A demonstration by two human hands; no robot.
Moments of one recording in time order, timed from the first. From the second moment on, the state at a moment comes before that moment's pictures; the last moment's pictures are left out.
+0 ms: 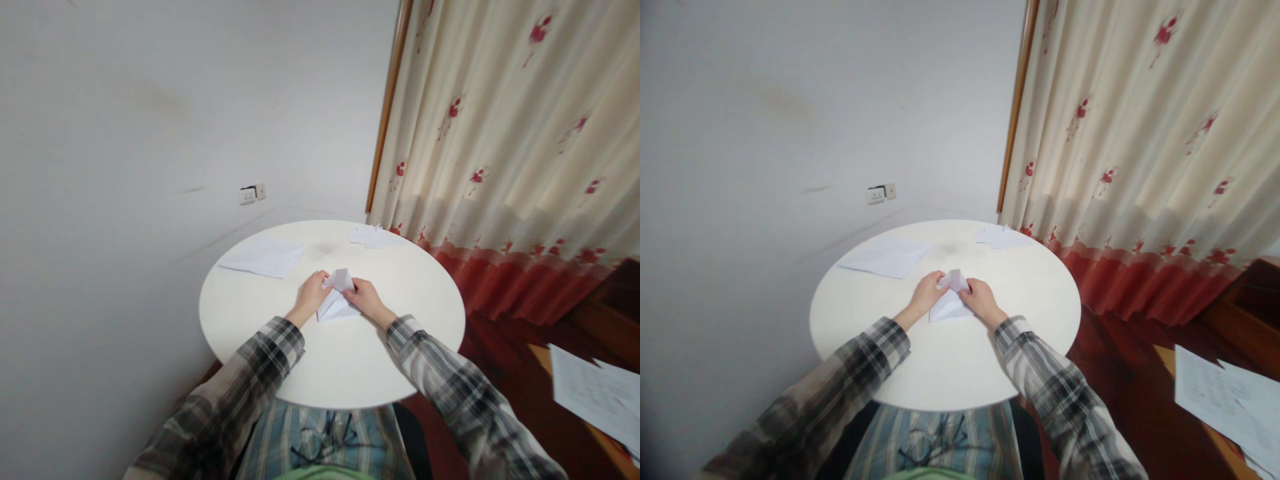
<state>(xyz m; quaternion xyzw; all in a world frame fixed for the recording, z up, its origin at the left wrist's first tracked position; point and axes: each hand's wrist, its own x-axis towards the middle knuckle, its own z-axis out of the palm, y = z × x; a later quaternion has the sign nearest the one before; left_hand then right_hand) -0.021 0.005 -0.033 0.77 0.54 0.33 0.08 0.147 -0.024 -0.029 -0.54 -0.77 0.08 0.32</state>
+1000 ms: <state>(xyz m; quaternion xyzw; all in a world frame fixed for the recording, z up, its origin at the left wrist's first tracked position) -0.015 0.006 -0.040 0.81 0.41 0.39 0.18 0.149 -0.024 -0.029 -0.57 -0.75 0.05 0.32</state>
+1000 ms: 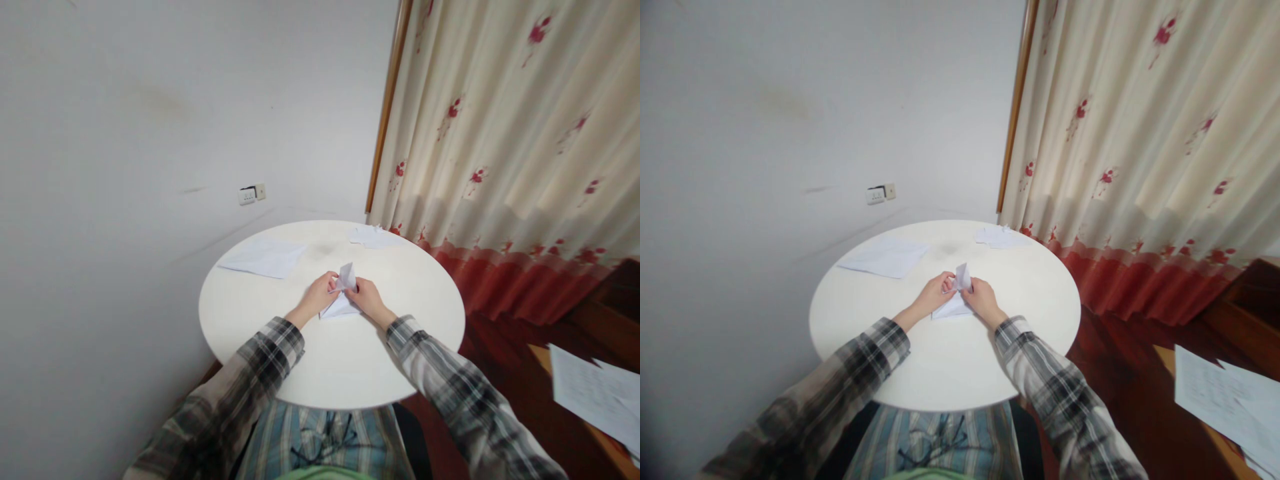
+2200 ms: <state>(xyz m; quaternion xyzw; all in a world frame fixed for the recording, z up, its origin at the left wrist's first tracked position) -0.013 -0.003 -0.032 0.82 0.40 0.37 0.19 0.147 -0.025 -0.026 -0.59 -0.75 0.07 0.30</state>
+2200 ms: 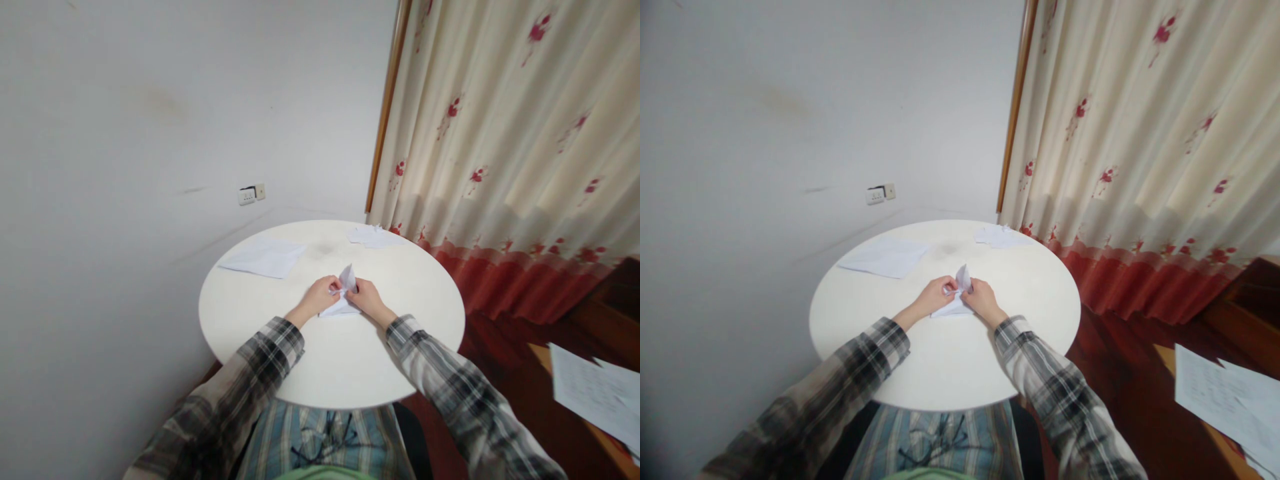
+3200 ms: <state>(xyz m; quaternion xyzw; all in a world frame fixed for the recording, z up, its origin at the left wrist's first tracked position) -0.017 -0.002 -0.031 0.84 0.41 0.34 0.13 0.149 -0.026 -0.028 -0.57 -0.76 0.06 0.32</state>
